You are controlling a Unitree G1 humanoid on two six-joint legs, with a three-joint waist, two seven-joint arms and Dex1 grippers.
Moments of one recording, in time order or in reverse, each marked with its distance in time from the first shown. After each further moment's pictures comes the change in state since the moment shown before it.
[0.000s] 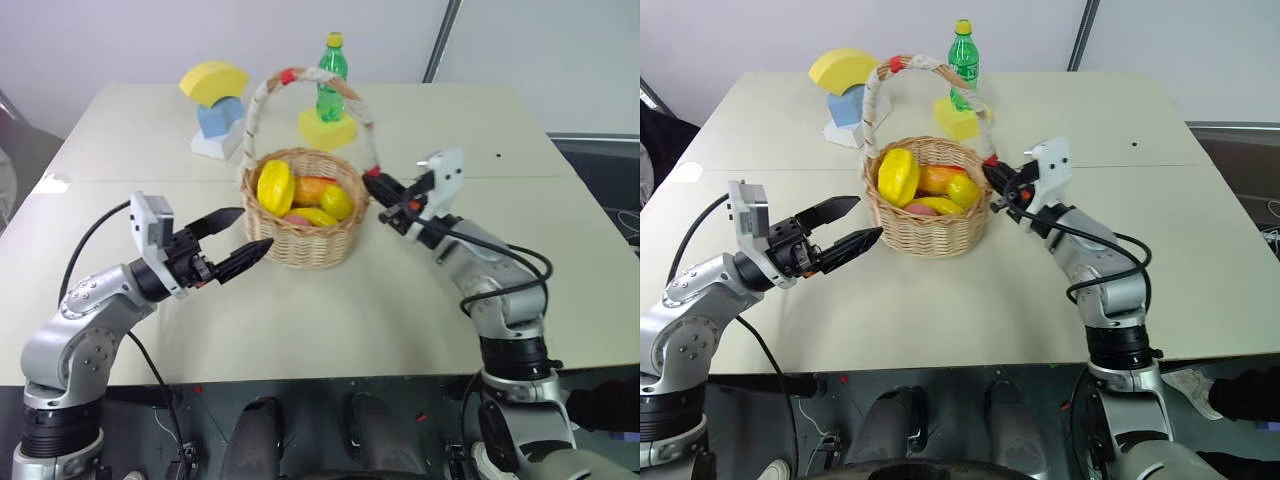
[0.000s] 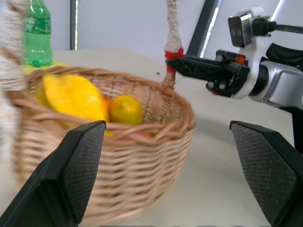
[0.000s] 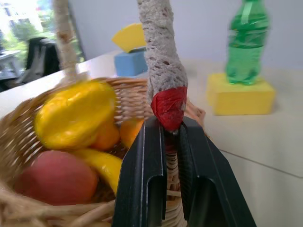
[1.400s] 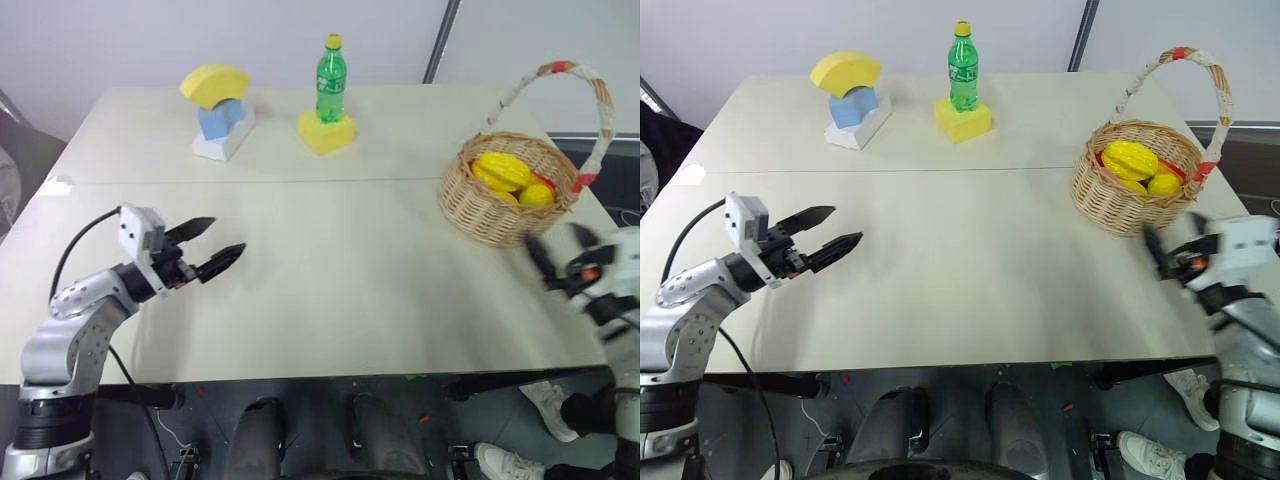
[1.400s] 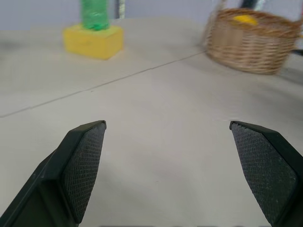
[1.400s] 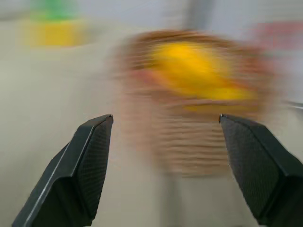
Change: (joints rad) left arm 0.075 0.050 0.036 0.245 0.238 -0.181 -0.008; right arm 0.564 -0.236 -0.267 -0.197 0.004 -0.169 0.196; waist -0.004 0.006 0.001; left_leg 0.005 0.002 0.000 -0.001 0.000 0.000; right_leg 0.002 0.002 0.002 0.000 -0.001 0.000
